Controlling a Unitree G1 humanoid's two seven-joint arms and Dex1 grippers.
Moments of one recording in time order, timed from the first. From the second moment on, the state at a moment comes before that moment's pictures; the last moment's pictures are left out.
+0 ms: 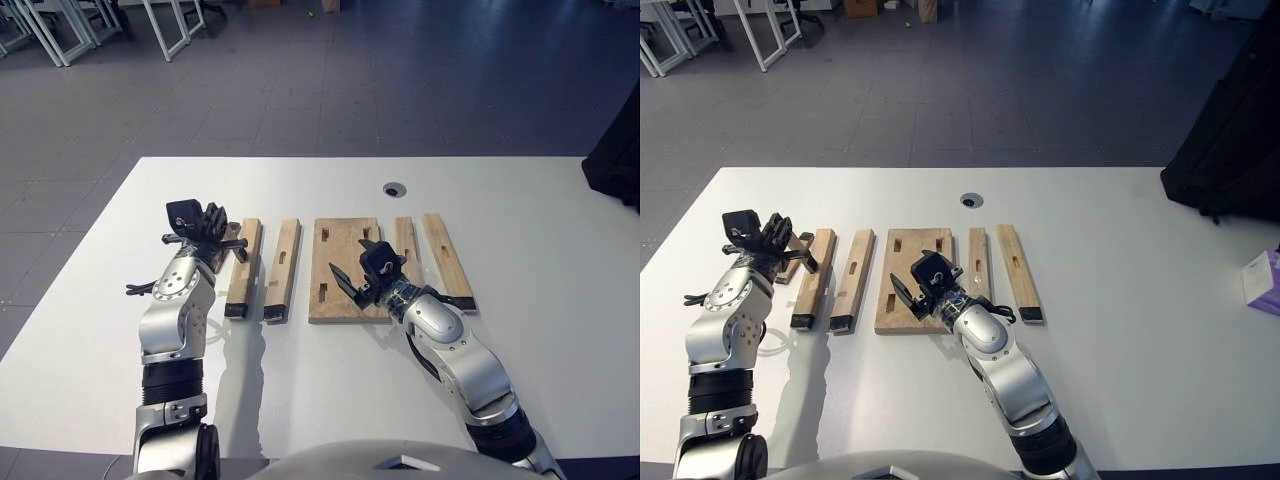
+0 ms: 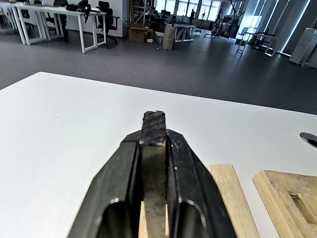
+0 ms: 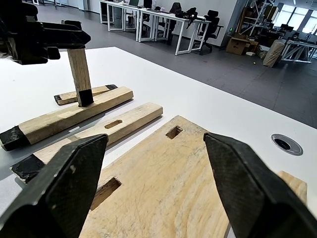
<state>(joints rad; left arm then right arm) -0.19 0.29 0.23 0.00 -0.32 0.41 -0.06 -0.09 -0.09 0.45 -0.48 -0.05 0.64 0.24</state>
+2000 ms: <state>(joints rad) -0.40 0.31 0.29 0.01 -0.23 0.50 -0.07 -0.14 -0.05 0.42 -0.40 -0.06 0.60 0.19</state>
